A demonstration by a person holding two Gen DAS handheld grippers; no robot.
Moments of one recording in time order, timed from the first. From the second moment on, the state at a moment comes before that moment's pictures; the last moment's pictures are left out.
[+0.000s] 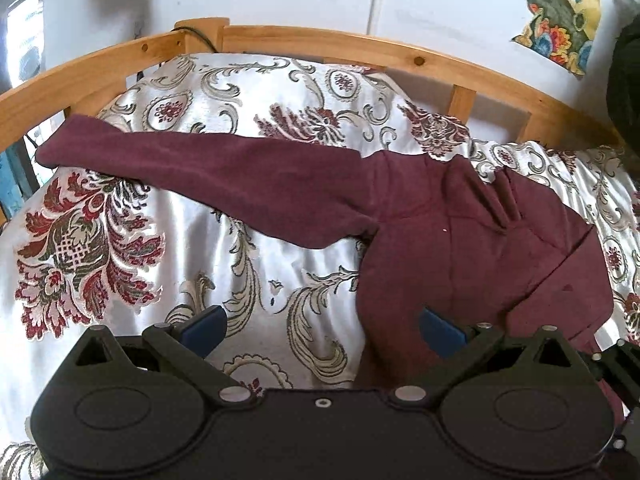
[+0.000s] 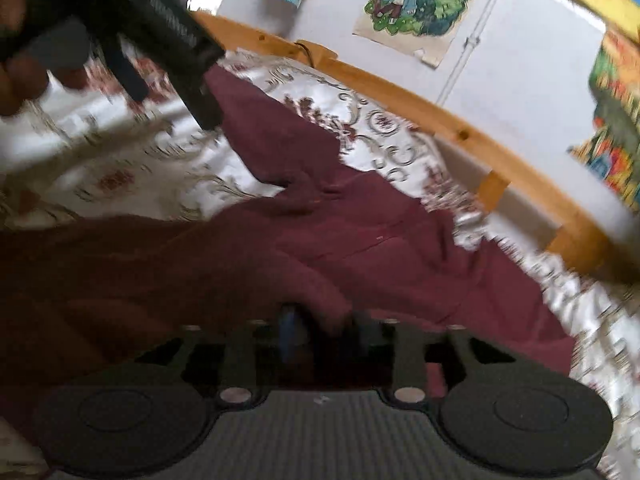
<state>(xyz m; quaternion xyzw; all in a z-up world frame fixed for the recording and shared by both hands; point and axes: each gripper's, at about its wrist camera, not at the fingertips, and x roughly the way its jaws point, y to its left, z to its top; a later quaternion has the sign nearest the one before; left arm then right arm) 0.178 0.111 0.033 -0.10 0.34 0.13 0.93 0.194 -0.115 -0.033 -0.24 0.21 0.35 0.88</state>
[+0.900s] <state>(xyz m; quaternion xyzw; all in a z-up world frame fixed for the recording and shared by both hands) 0.183 0.095 0.034 -0.12 0.34 0.12 0.93 0.190 -0.155 -0.021 -0.13 0.23 0.35 0.90</state>
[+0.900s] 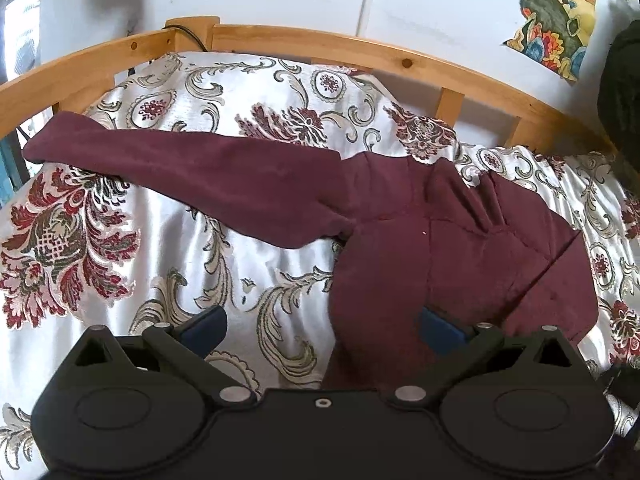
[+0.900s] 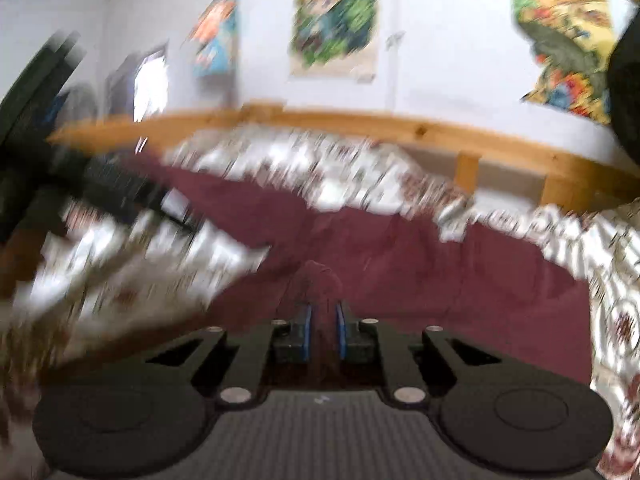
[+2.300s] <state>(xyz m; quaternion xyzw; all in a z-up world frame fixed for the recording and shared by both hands) 0.150 -0.069 0.007 0.39 0.16 -0.17 0.89 0.242 -0.289 -0.024 -0.01 0.31 0.21 0.93</state>
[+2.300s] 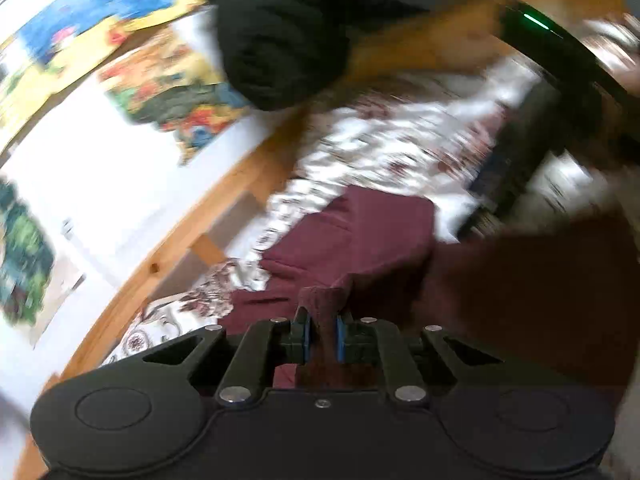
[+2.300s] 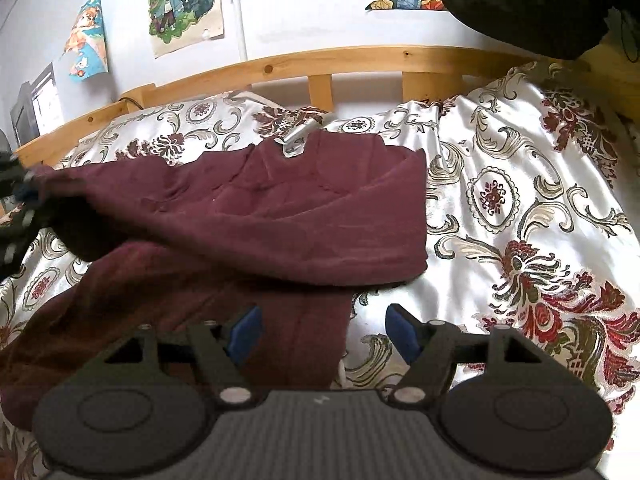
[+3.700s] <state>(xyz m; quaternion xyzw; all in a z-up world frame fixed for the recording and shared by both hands) 0.209 -0.012 -0.056 0.11 0.40 -0.12 0.90 0.410 -0.327 -0.053 0.08 0.32 0.12 0.93</state>
